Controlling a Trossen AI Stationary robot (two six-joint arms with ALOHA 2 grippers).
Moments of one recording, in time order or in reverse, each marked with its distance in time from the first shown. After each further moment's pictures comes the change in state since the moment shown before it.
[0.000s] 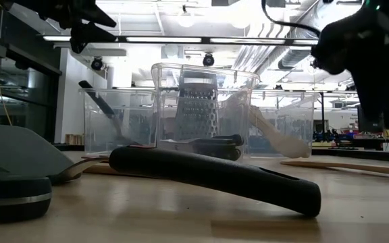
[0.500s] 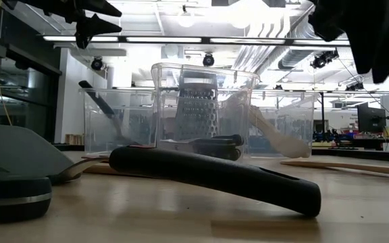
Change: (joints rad) left arm 0.000 0.009 0.000 0.109 -0.002 -0.049; right arm -0.083 -0.126 0.153 -0.286 -0.008 -0.123
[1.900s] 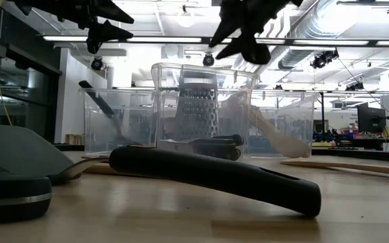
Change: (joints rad) left arm 0.000 0.115 0.000 0.102 -0.002 -0.008; right arm -0.526 0.172 0.204 0.611 -0.202 -0.751
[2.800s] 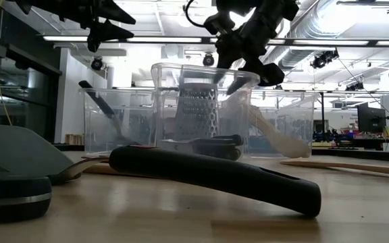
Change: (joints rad) left arm 0.001 0.000 0.000 0.031 -0.078 0.021; right arm 0.023 0.129 0.000 -0.114 0.022 0.262
